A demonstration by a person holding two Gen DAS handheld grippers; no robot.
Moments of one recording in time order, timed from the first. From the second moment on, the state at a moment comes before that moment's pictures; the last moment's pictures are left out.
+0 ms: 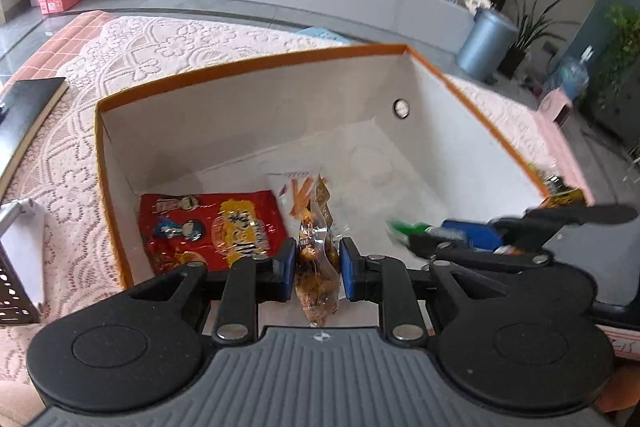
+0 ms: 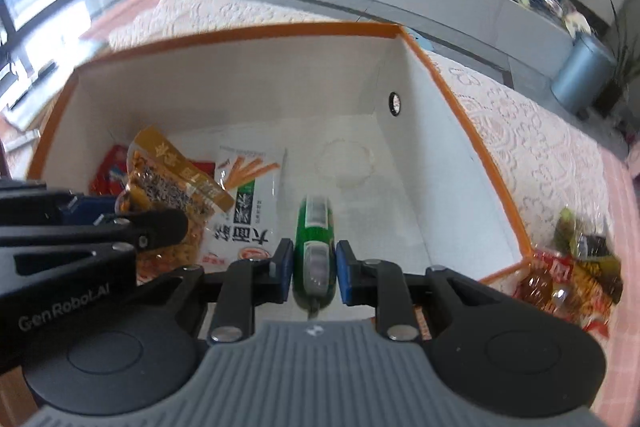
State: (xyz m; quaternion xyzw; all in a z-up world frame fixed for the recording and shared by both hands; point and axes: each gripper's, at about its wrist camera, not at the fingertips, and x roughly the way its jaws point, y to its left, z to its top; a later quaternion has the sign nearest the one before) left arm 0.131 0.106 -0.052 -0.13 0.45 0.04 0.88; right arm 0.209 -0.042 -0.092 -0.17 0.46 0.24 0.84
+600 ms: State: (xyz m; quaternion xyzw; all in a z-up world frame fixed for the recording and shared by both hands) left arm 0.122 0.102 -0.040 -0.11 0.40 0.09 0.91; right arm 0.218 -0.026 -0.093 -0.24 0.48 0.25 0.81
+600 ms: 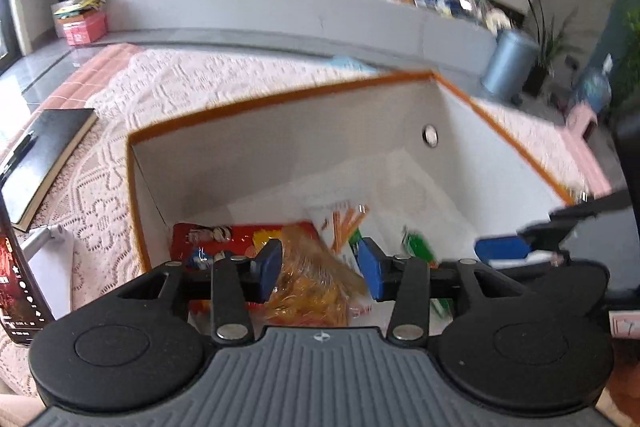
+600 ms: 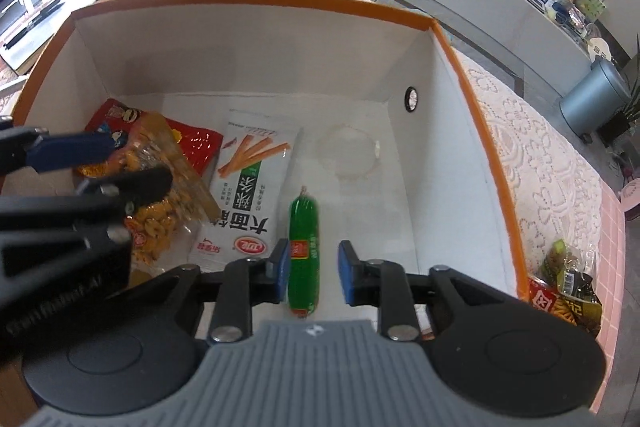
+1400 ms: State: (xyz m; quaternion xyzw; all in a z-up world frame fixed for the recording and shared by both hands) left arm 0.102 0.077 -0.016 -0.05 0.29 0.08 0.95; right arm 0.135 -0.145 -0.029 -0.09 0.30 0.12 0.94
